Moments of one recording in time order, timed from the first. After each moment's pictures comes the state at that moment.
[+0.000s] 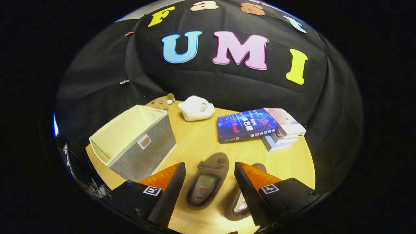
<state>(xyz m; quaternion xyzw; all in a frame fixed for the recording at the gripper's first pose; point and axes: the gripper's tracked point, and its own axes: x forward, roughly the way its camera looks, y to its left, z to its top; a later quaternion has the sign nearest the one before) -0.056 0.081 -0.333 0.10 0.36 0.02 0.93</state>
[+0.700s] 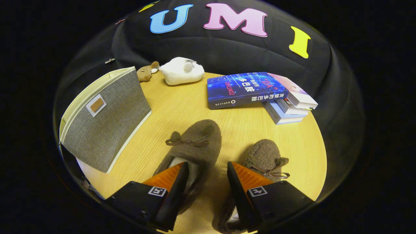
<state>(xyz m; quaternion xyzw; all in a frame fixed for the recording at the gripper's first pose) -0.044 0.071 -0.450 0.10 0.46 0.02 0.88</state>
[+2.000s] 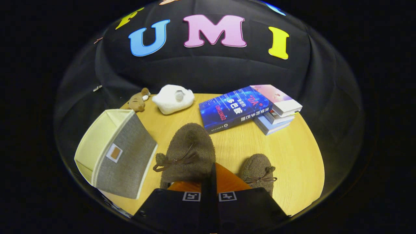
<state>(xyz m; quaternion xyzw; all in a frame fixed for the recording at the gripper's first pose) -0.009 0.061 -0.345 0.16 0.41 -0.06 0.90</state>
